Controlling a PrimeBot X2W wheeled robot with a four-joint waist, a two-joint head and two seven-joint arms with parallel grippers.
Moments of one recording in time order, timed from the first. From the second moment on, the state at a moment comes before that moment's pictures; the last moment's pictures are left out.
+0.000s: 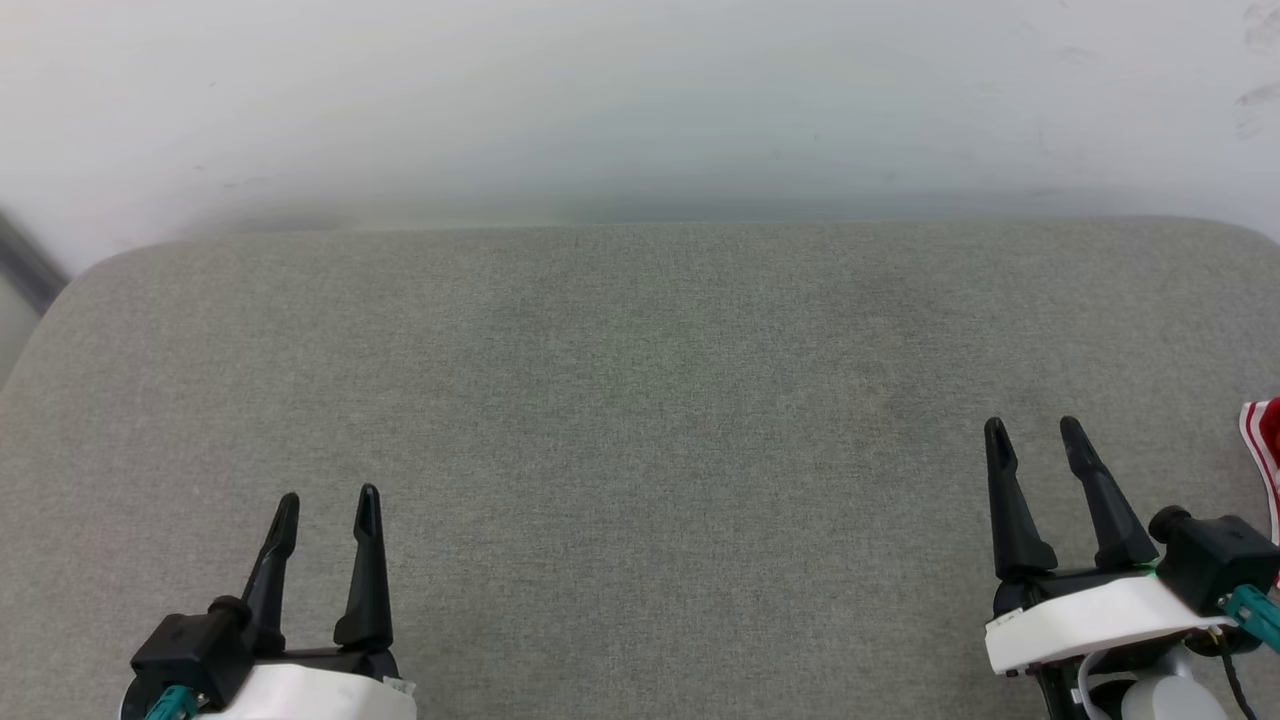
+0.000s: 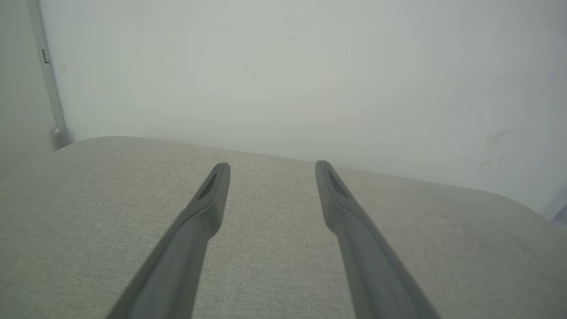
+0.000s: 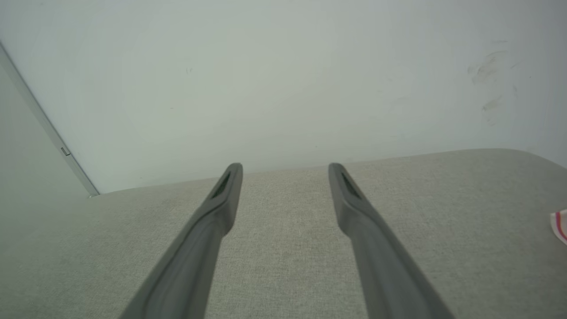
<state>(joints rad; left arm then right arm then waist) 0.07 0.06 0.05 0.00 -0.28 -0.13 -0.26 -0.06 -0.05 0.02 0.10 0.27 0.13 -0.20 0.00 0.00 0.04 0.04</state>
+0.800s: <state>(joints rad) 0.05 0.06 0.04 0.09 -0.65 -0.13 -0.18 -0.04 -0.06 0.00 0.16 0.63 0.13 -0.13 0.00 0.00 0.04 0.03</state>
